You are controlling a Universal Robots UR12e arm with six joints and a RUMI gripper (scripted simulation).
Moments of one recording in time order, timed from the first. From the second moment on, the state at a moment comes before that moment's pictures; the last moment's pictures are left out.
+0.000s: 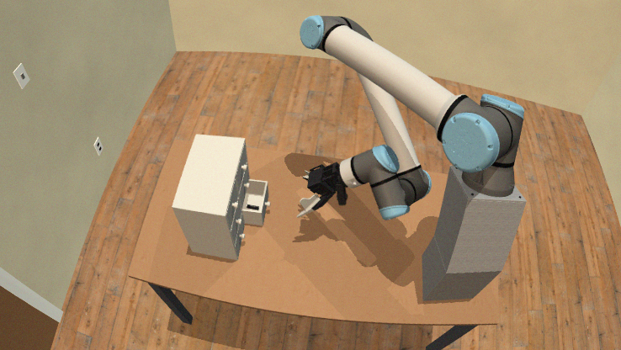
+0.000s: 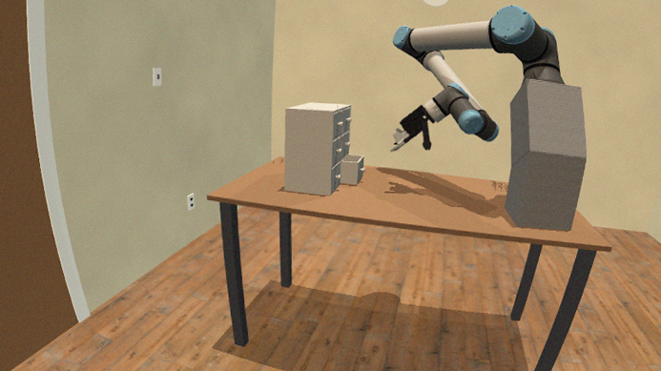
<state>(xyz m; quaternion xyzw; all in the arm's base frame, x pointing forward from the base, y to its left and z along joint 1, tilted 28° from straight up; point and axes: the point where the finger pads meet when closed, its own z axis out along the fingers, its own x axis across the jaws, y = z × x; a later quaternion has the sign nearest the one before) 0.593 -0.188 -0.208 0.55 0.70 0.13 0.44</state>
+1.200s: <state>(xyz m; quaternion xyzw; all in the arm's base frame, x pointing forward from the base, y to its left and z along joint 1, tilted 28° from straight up) 0.593 -0.181 -0.195 0.63 0.71 -0.02 0.31</state>
